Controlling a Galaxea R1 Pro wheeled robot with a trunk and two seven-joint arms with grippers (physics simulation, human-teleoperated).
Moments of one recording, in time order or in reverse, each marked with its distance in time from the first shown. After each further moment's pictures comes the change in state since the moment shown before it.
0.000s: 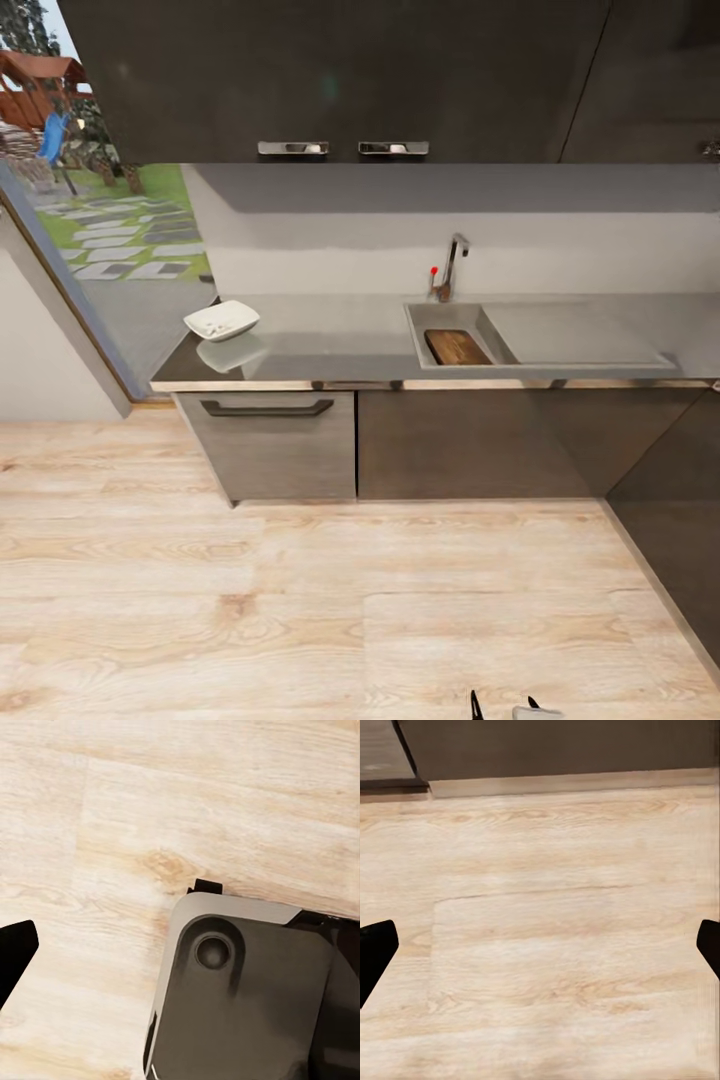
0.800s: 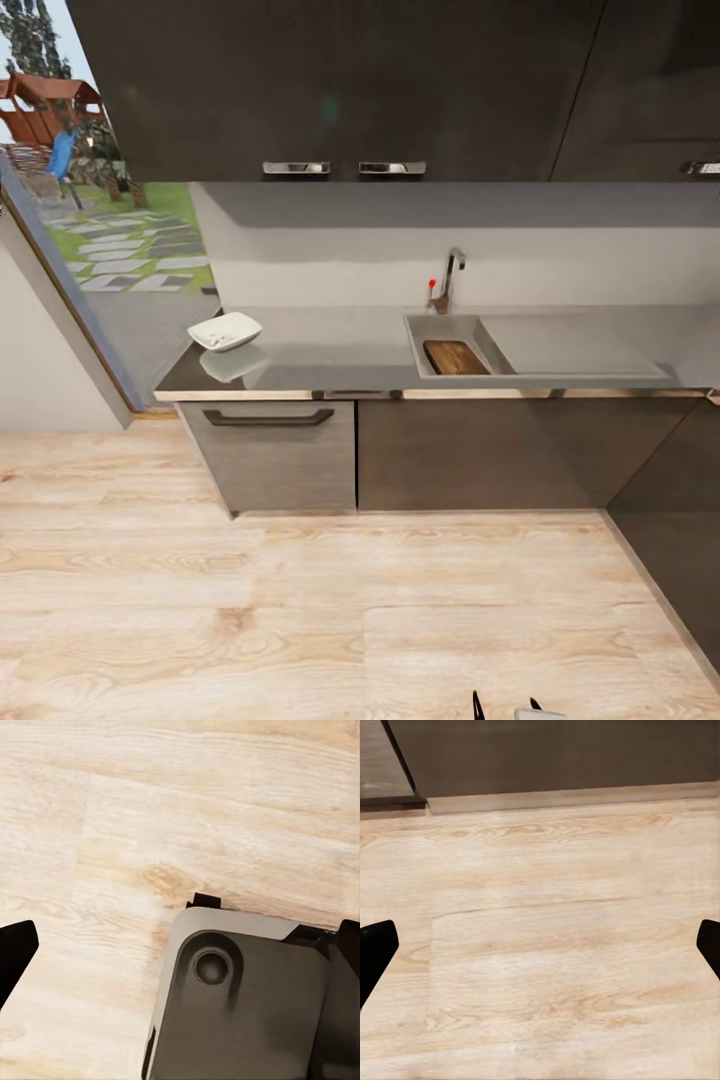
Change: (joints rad) left arm 0.000 0.000 0.000 0.006 0.000 -0.001 0.000; right arm 0.000 -0.002 0.002 0.003 -0.014 0.000 0.000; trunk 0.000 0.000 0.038
